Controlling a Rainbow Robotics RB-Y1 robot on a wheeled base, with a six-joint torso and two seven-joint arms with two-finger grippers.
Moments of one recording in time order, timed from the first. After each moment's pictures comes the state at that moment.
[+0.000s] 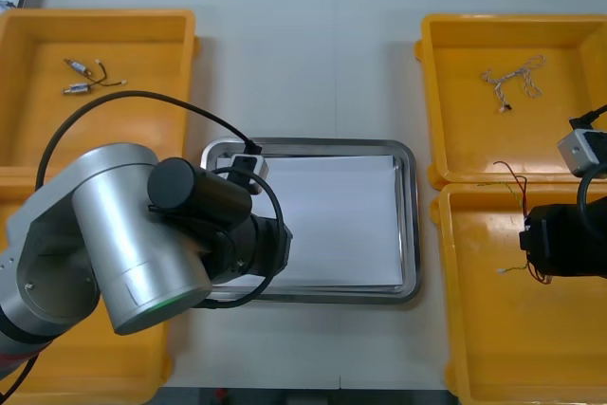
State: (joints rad) right arm -0.06 -0.66 -0.24 -2.59 -0.97 1.92 1.00; left arm -0.44 0.57 -0.65 -2.33 0.50 1.68 -0.63
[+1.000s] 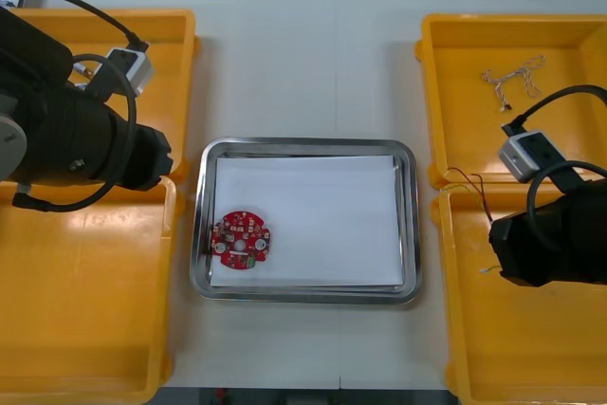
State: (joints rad) right arm -0.18 -0.73 -0.02 -2.59 -0.93 1.92 1.13; left arm -0.47 0.70 -0.10 -2.37 0.76 1.91 -1.07
